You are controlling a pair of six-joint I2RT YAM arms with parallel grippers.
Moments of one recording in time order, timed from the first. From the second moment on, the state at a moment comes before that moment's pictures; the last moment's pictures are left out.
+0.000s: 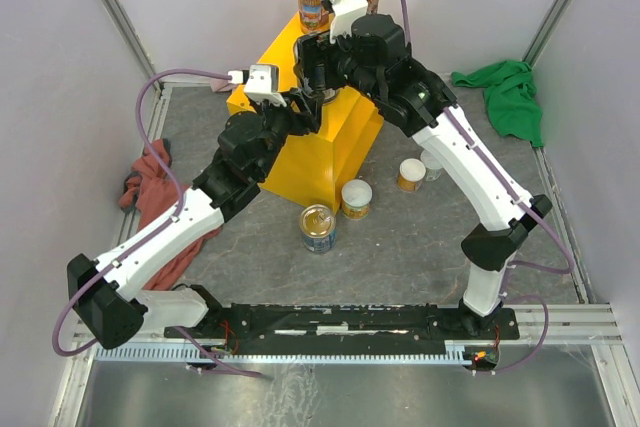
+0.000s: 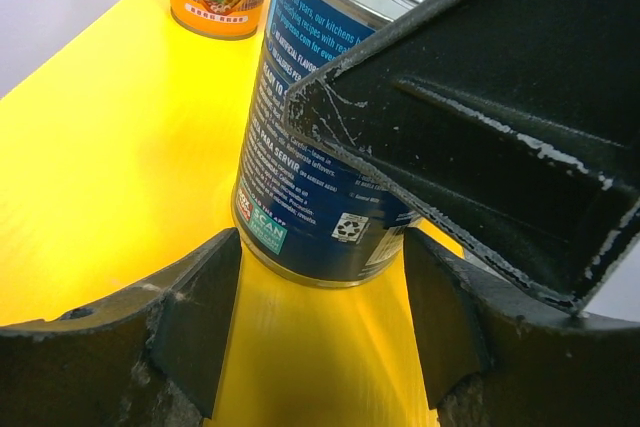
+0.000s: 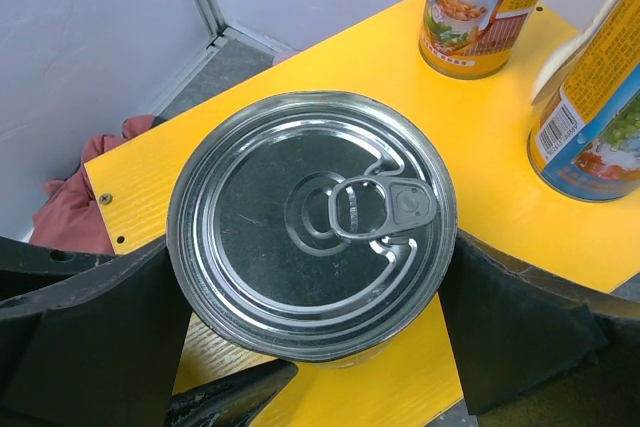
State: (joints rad) left arm -0.72 1.23 1.15 0.20 -0.37 -0.26; right arm 0.76 1.83 2.29 -0.64 0.17 0.12
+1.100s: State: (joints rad) left arm -0.68 1.25 1.17 0.19 -0.39 -0.30; right arm 0.79 1.50 1.94 -0.43 0.30 0.13
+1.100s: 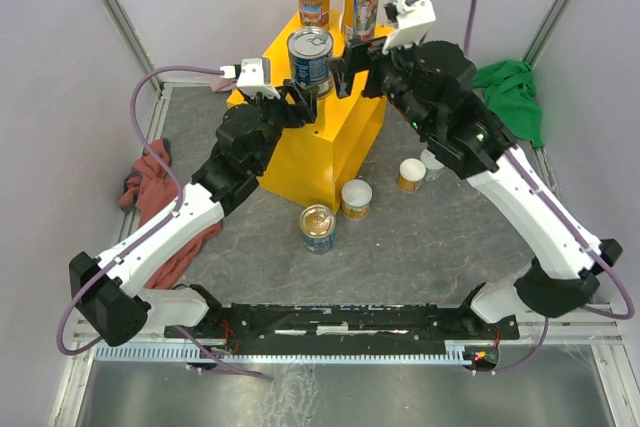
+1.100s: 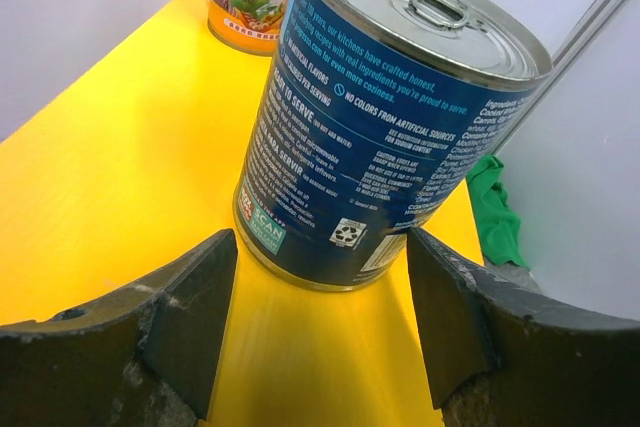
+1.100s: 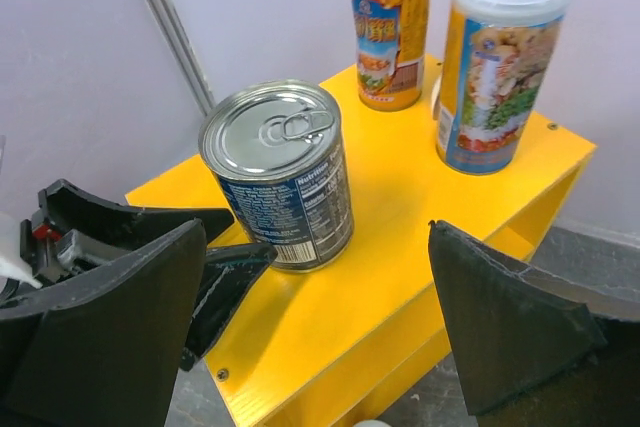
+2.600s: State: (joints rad) left arm -0.49 1.55 1.51 0.05 -0.28 -0.39; right arm 0.79 0.96 1.10 -0.28 0.32 0.38
